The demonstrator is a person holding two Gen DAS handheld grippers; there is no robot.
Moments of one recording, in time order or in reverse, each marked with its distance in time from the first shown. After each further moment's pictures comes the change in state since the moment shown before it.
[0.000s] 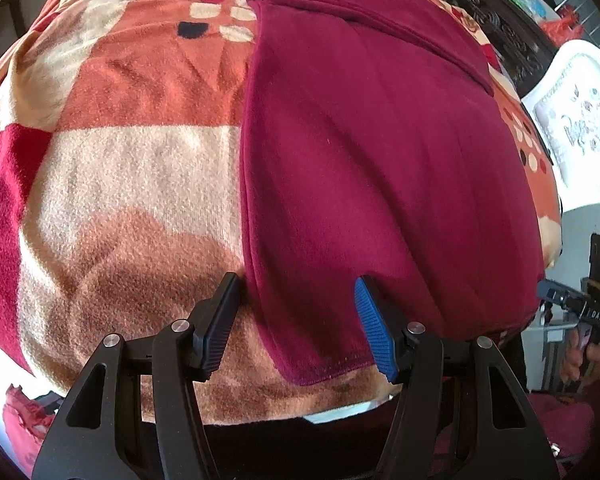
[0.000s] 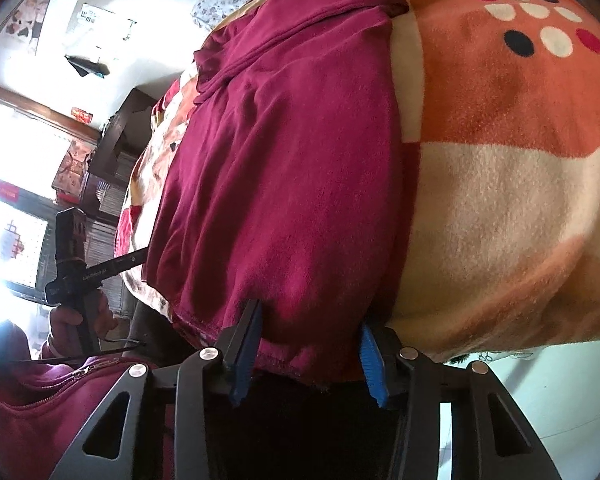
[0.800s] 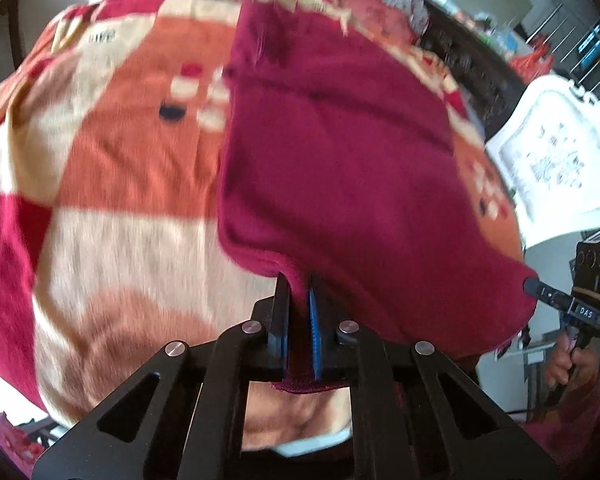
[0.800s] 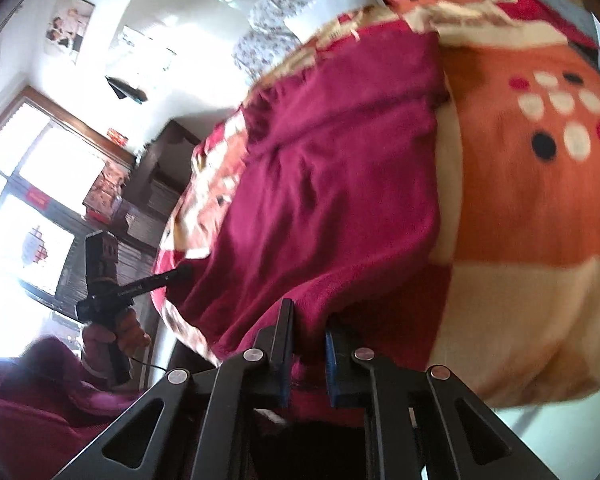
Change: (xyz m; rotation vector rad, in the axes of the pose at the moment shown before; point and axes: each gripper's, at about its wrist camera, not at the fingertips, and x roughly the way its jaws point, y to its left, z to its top) left arm -0.048 -0.003 0.033 -0.002 -0.198 -0.112; right arm -0.050 0.024 0.042 -0.077 -0.181 0.097
